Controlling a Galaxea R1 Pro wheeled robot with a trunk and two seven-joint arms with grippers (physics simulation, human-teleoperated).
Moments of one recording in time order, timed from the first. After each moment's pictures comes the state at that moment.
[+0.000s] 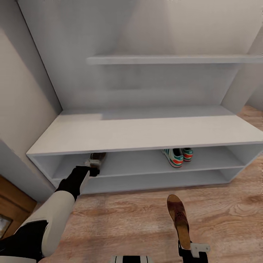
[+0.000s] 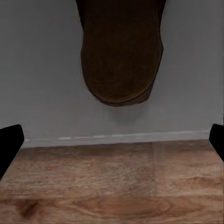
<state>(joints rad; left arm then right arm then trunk) -0.94 -0.05 0.15 -0.55 -0.23 0.53 0.05 -0.41 -0.04 0.09 -0.03 0.00 -0.69 -0.21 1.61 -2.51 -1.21</state>
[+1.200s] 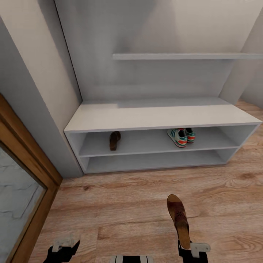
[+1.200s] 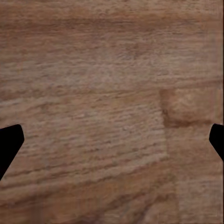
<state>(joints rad) -0.24 0.15 0.18 -0.53 0.02 -0.20 -0.34 -0.41 -0.04 0.09 -0.03 0.00 -0.69 -0.21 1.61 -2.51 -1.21</state>
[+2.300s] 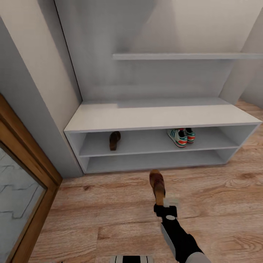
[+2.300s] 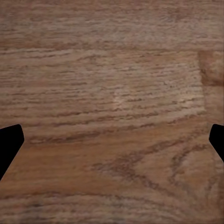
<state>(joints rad) -0.12 0.23 0.26 -0.46 0.09 -0.34 -0.41 -0.49 0.14 0.09 -0.66 0.00 0.16 -0.32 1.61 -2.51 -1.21</state>
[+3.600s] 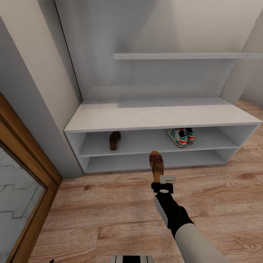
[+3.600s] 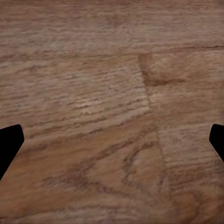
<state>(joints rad) -0.12 0.22 0.25 -0.46 0.06 -0.39 -0.58 -0.67 0.17 0.10 -0.70 0.00 0.29 -0.43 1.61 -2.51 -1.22</state>
